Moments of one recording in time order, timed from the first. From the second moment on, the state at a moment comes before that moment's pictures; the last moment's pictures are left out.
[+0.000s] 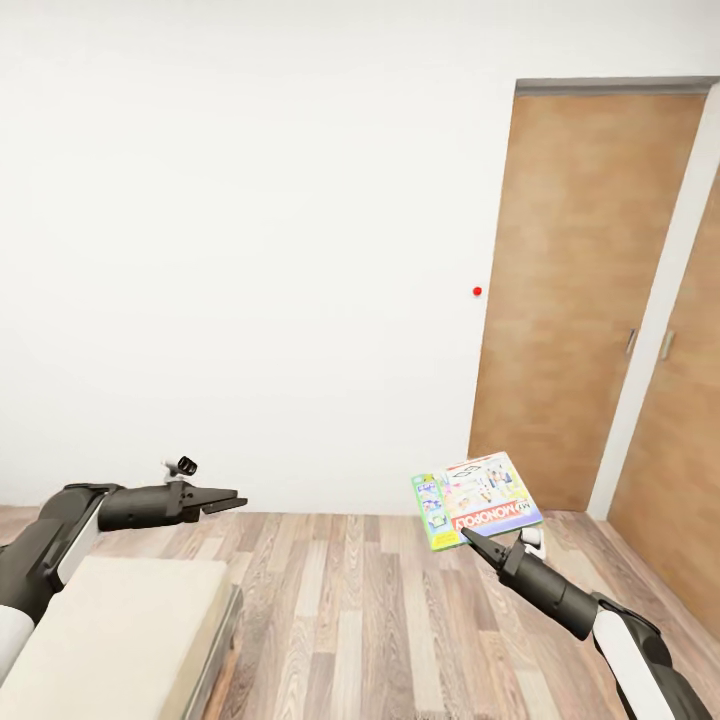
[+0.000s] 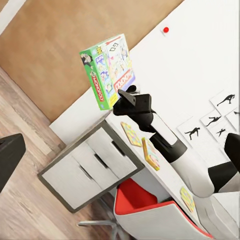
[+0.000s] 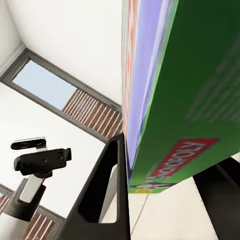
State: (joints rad) left arm -0.67 0.43 -0.08 -0.96 0.33 0.94 -1.57; right arm -0.24 -0.16 -0.17 -1.20 -0.82 0.74 0.87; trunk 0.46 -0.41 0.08
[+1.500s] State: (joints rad) left arm -0.67 0.43 -0.08 -0.96 0.33 0.95 -1.57; right arm -0.24 -0.16 -0.17 -1.20 -0.82 0.74 0.87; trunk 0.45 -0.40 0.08
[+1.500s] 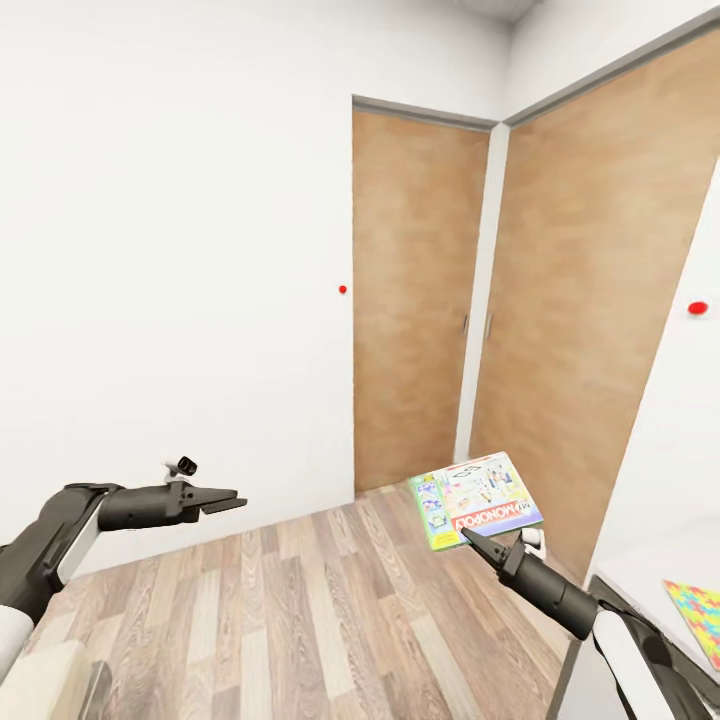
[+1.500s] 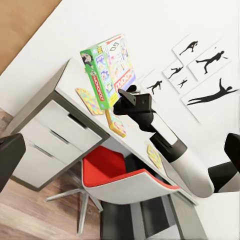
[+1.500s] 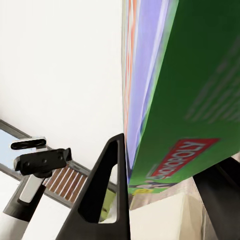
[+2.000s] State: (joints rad) left arm -0.67 0.43 -0.08 -0.96 0.33 0.94 -1.57; right arm -0.24 -0.16 -0.17 -1.20 -0.82 0.74 0.87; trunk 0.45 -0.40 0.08
